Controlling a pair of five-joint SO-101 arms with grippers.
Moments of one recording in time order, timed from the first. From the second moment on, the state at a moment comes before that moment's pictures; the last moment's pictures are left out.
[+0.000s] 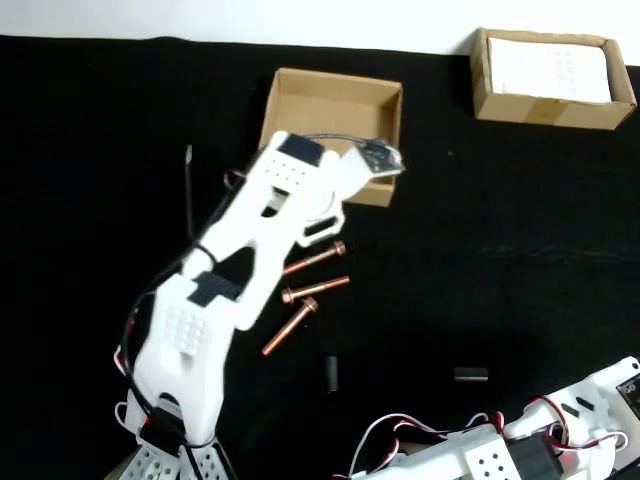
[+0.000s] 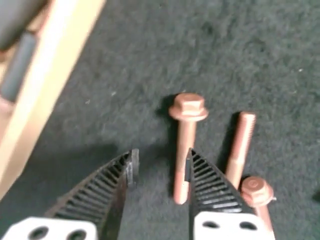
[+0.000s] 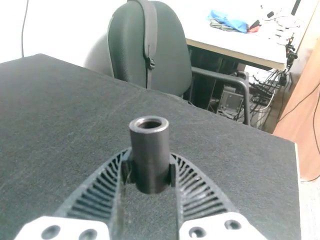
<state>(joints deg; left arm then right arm) 20.6 39.1 -27.9 81.9 -40.2 62.4 -103.5 95.6 21.5 10.4</state>
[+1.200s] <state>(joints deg) 21.8 62.1 -76.5 100.5 -19.0 57.5 -103.5 95.3 21.6 6.6</state>
